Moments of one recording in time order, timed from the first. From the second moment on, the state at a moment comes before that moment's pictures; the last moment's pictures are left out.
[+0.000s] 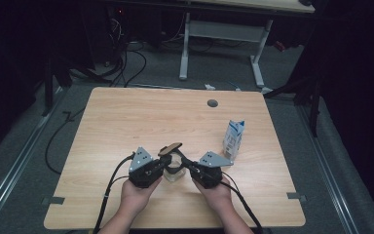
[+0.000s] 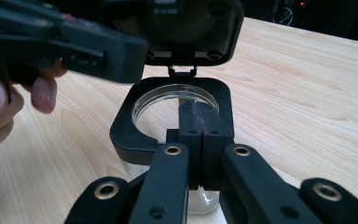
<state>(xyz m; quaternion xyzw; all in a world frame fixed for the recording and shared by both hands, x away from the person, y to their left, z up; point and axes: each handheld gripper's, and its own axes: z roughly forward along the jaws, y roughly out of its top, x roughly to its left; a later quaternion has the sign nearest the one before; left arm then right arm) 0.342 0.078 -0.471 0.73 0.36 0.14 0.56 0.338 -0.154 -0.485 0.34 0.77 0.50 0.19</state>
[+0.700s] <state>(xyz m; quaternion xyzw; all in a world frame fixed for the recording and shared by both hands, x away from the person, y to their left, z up) 0.361 0.093 -0.471 0.69 0.41 0.16 0.57 0.337 -0.156 -0.489 0.32 0.77 0.51 0.20</state>
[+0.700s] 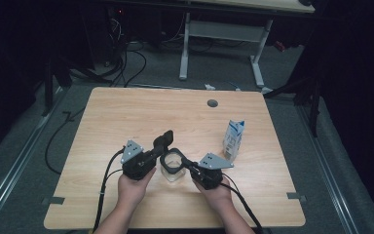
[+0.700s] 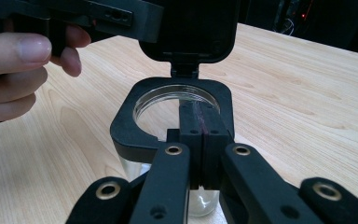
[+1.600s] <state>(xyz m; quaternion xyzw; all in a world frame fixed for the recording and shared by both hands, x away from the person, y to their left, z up) 0.365 0.097 -0.474 0.70 0.42 0.14 0.56 0.337 -0.156 -0.490 0.32 0.77 0.51 0.21</state>
